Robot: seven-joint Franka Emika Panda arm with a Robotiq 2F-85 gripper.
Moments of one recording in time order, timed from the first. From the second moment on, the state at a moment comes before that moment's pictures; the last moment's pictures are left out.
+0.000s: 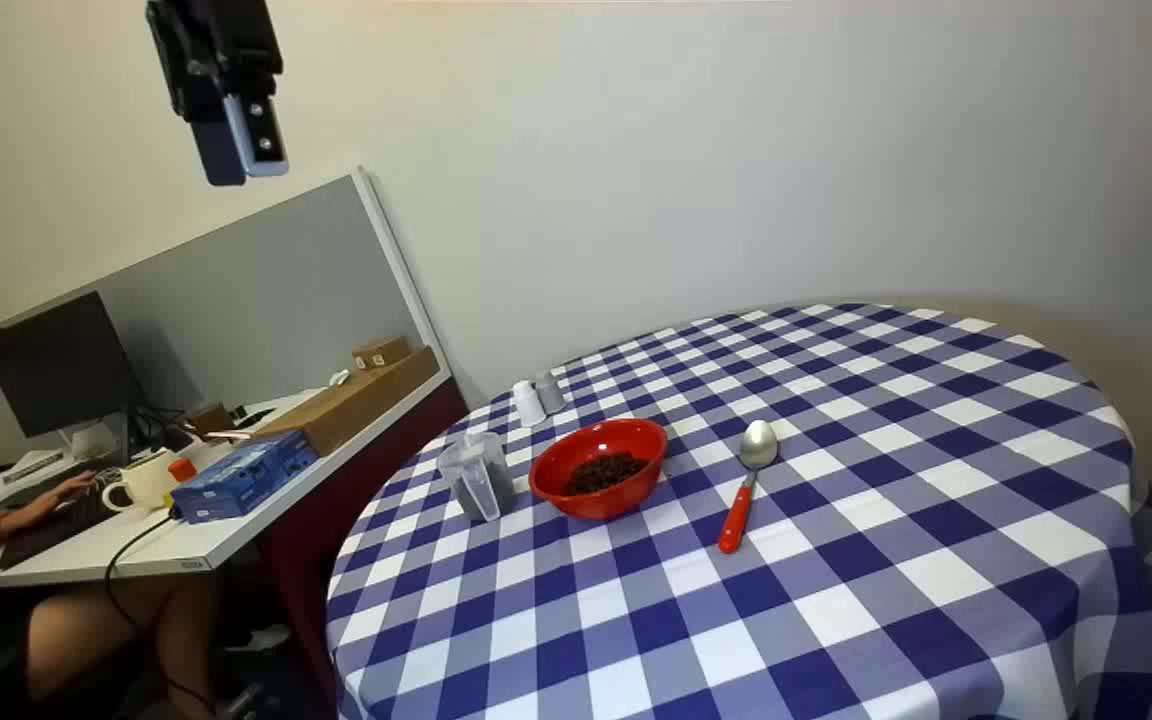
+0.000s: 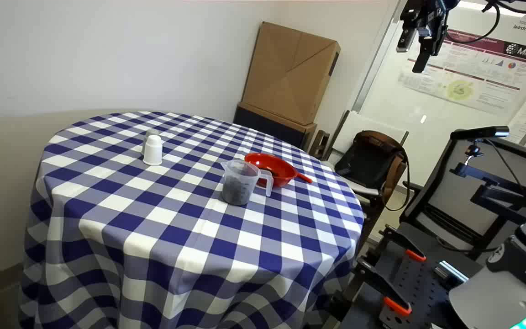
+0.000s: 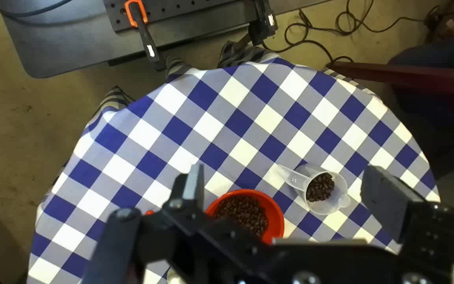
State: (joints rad) arm -0.11 -0.64 -0.15 -2.44 0.06 1.68 0.04
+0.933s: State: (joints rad) arm -0.15 -0.54 -0.14 -2.62 -0.11 2.41 0.02
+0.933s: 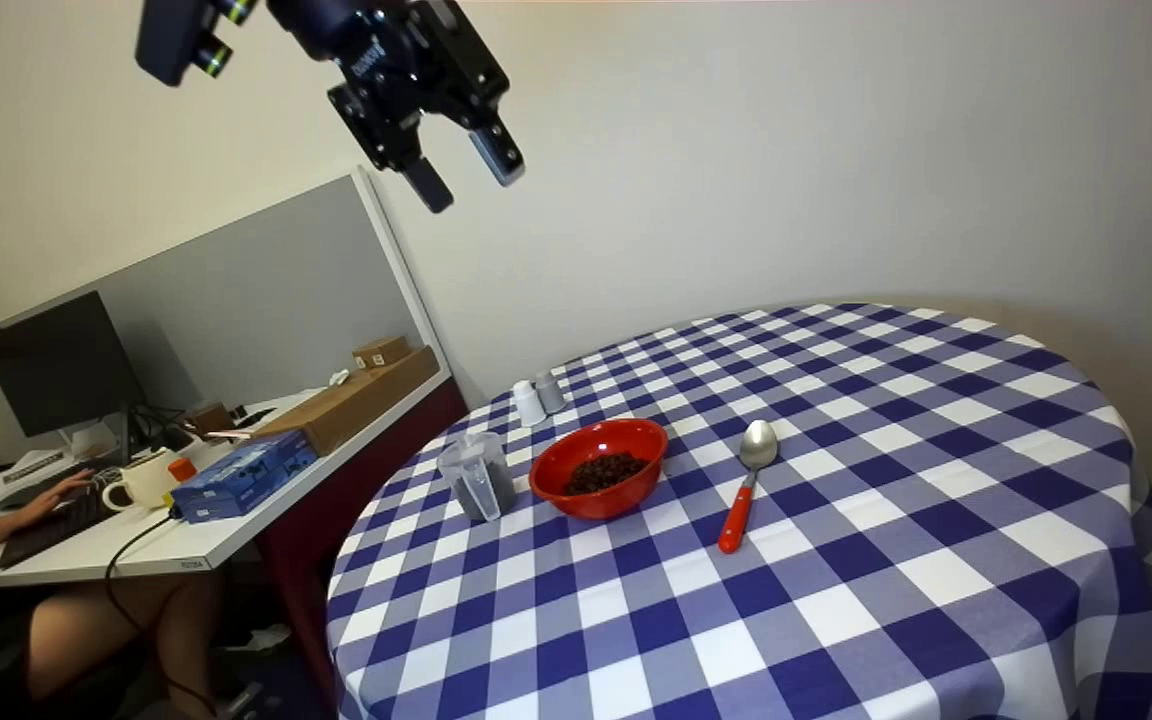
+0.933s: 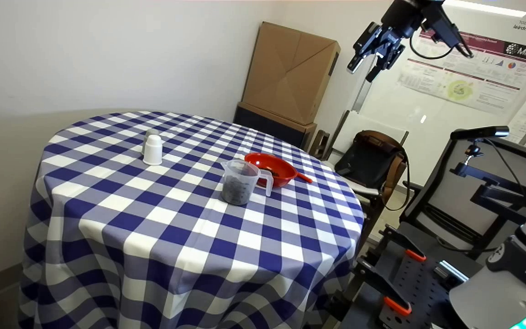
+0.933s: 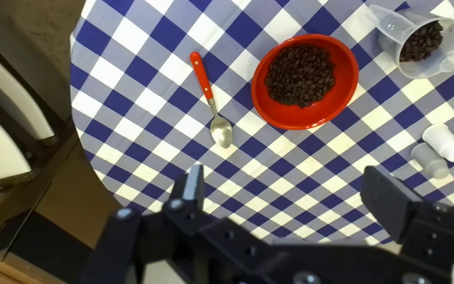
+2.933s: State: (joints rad) arm -0.16 0.55 -0.20 -2.06 -0.05 2.50 -0.08
